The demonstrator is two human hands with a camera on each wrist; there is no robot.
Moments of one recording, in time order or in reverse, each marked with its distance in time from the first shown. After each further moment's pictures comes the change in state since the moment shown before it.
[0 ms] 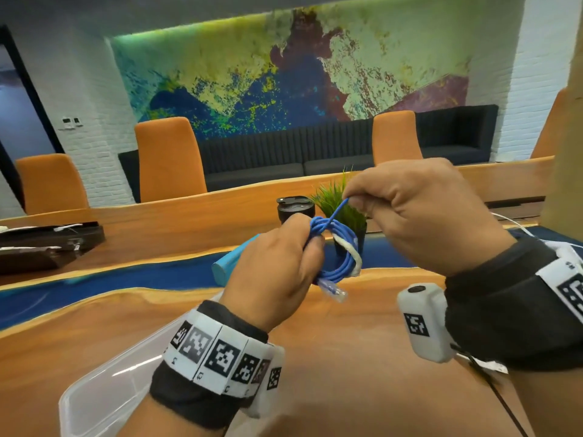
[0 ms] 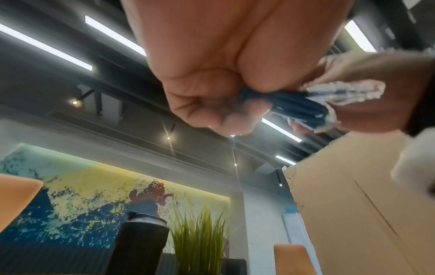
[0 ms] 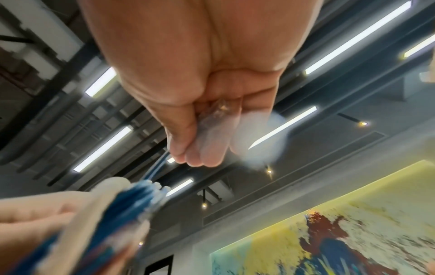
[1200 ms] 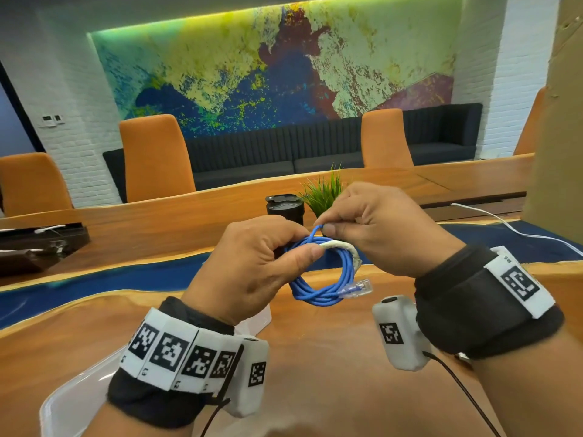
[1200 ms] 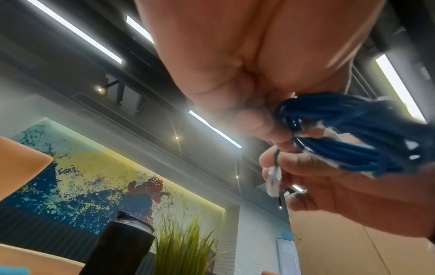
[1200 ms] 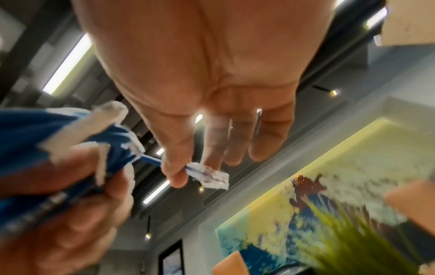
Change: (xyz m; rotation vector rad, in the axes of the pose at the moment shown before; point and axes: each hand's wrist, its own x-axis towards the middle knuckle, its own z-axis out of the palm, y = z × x) left_hand 0.000 -0.006 -0.019 -0.189 0.015 0.152; right_hand -0.005 0.010 0.026 0.219 -0.281 0.200
